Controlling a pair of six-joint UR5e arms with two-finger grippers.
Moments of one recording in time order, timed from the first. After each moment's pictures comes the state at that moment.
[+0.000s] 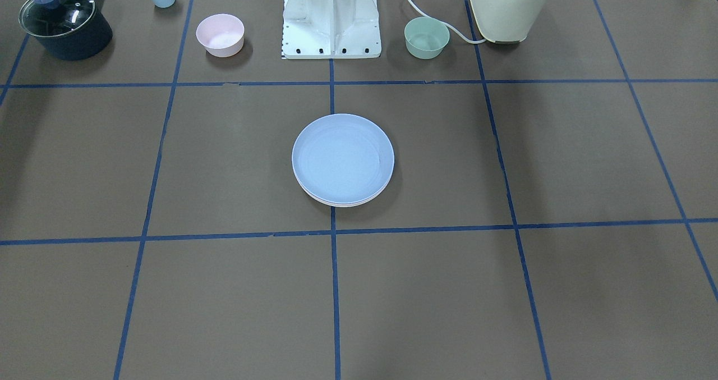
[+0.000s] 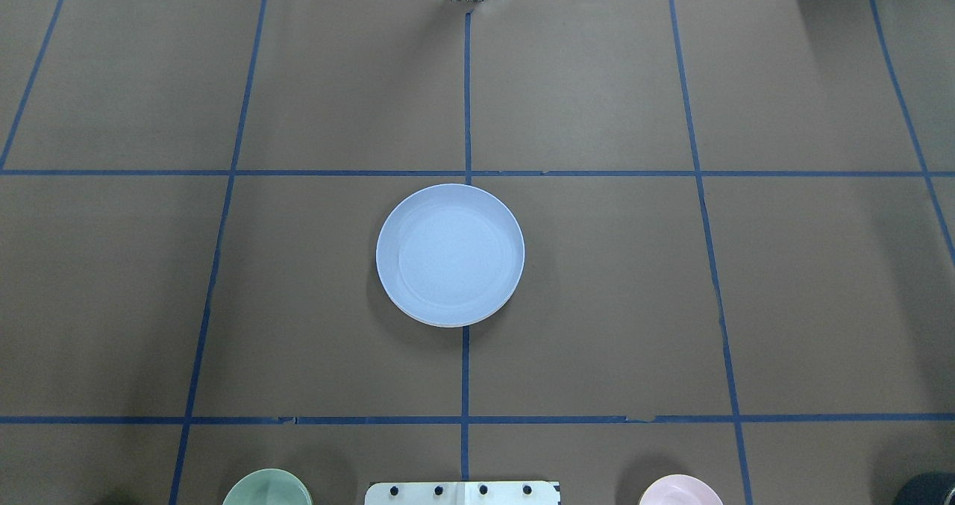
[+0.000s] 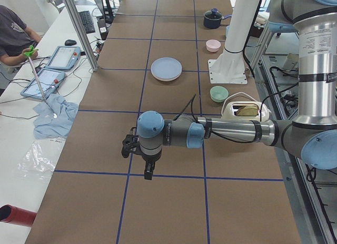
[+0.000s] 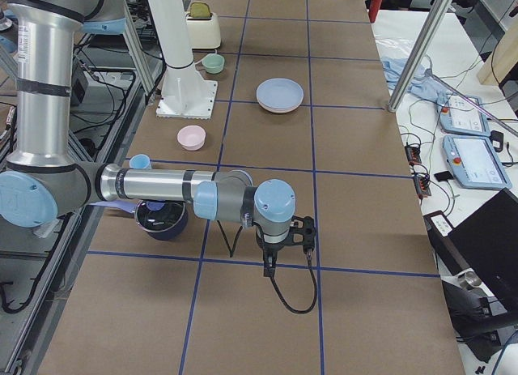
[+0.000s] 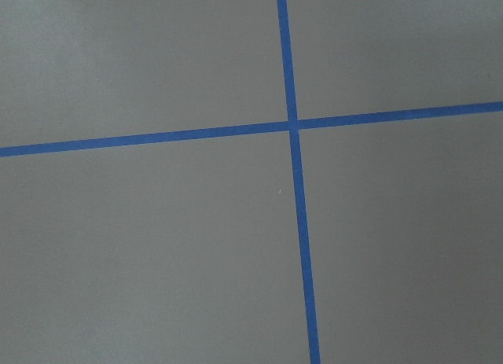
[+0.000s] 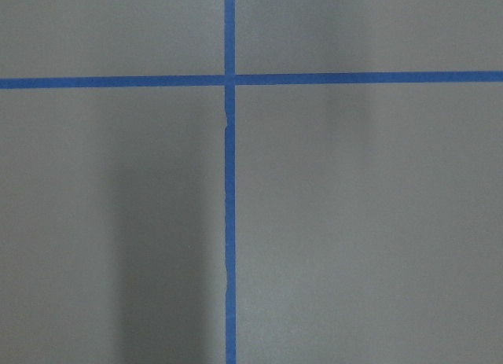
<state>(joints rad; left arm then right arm) -1.60 -1.47 -1.73 -1.60 -2.34 0.05 1.63 -1.70 1.72 -1.65 2.36 -0.07</state>
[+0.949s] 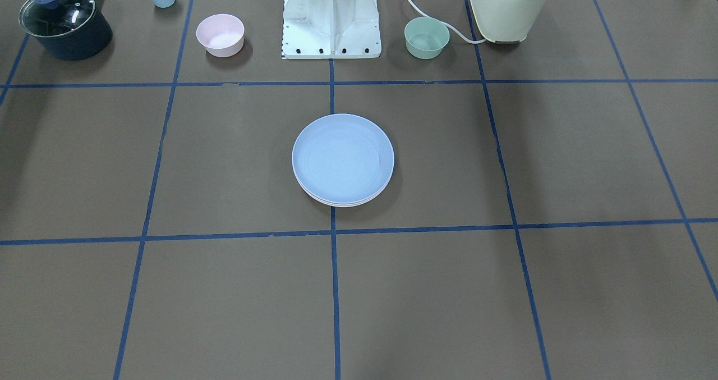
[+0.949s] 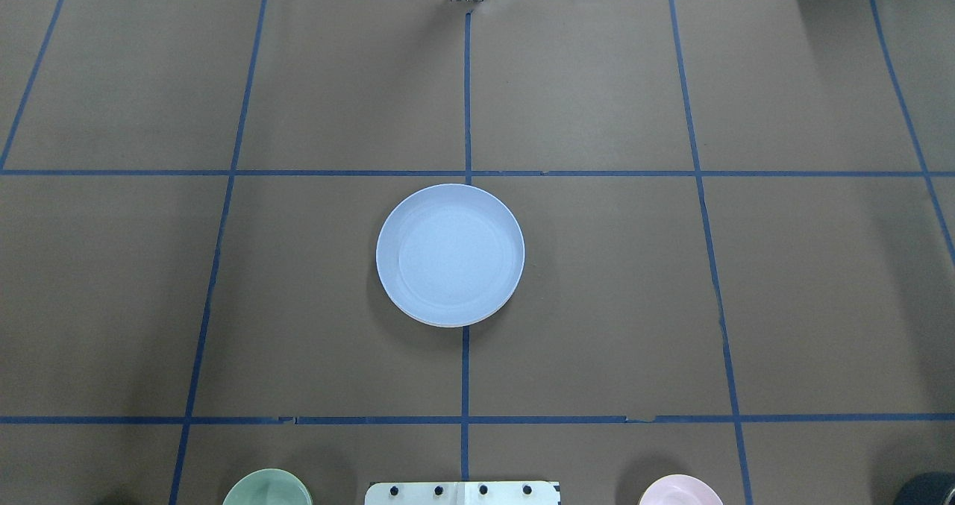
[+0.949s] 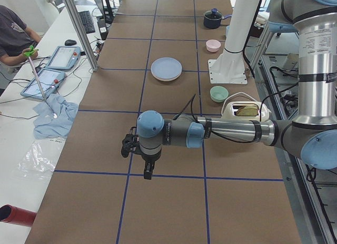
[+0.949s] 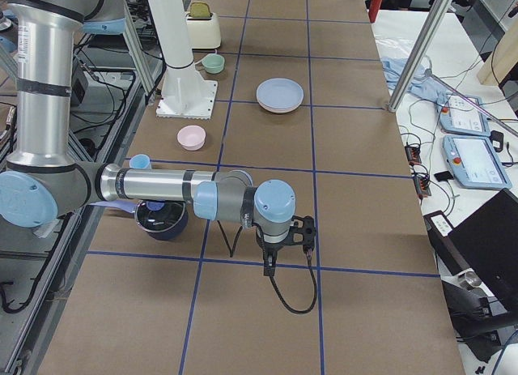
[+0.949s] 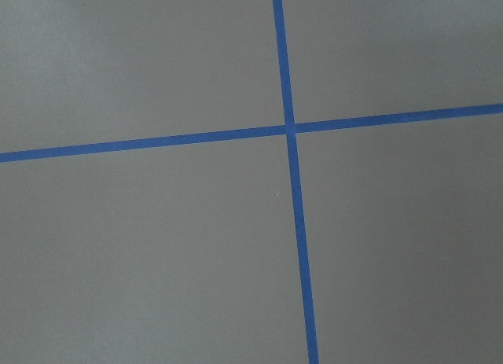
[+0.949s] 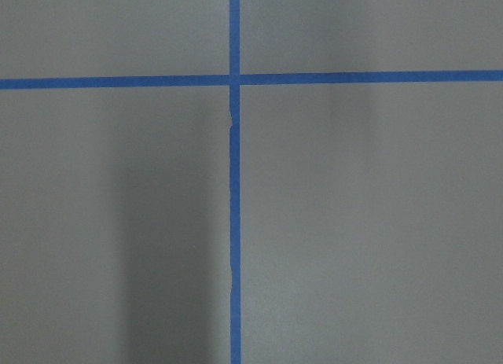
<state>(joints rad) -1.60 -1.47 -1.73 -1.60 -2.34 0.05 1.63 -1.70 1.72 -1.65 2.37 -0.07</state>
